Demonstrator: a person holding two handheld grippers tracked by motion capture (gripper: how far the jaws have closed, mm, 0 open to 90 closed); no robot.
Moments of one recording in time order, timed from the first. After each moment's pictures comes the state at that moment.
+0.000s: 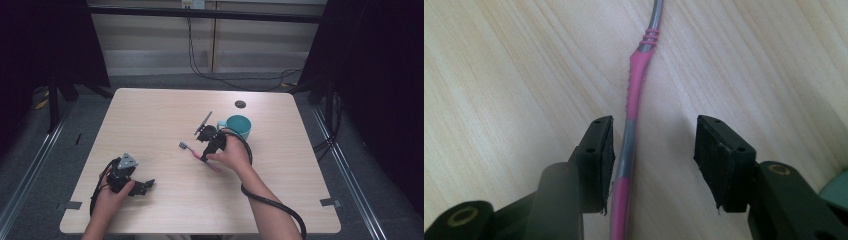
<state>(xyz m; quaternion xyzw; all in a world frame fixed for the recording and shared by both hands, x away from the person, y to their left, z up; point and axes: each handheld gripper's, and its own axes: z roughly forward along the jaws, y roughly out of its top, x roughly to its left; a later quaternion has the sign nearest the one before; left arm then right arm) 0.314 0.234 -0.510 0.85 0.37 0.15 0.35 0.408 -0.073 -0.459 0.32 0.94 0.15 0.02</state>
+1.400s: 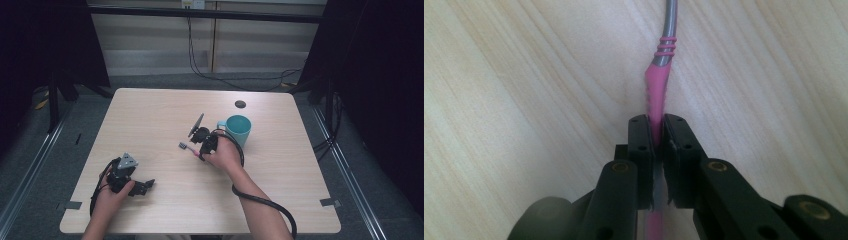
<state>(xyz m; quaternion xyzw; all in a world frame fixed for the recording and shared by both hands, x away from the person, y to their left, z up) 0.314 0.234 -0.510 0.85 0.37 0.15 0.35 0.413 -0.053 -0.471 0.33 0.94 0.12 0.02</state>
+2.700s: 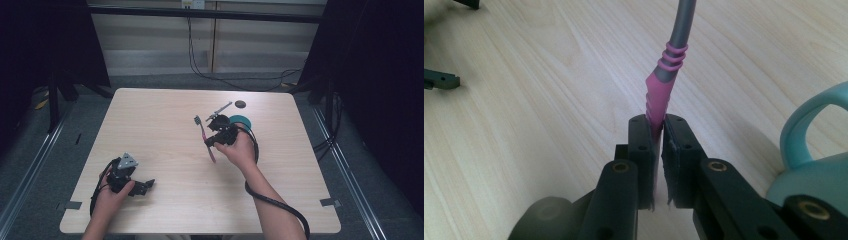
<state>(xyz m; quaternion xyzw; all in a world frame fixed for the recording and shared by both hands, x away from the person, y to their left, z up) 0.314 0.234 -0.510 0.85 0.37 0.15 0.35 0.401 -0.103 -0.421 0.37 0.89 0.28 0.05</state>
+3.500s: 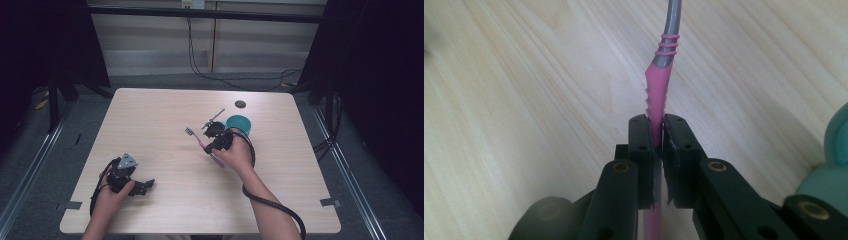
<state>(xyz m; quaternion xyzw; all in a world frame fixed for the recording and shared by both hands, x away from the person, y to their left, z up) 0.313 0.233 -0.510 0.85 0.37 0.15 0.35 0.404 -0.094 -0.450 0.36 0.90 0.23 0.03</state>
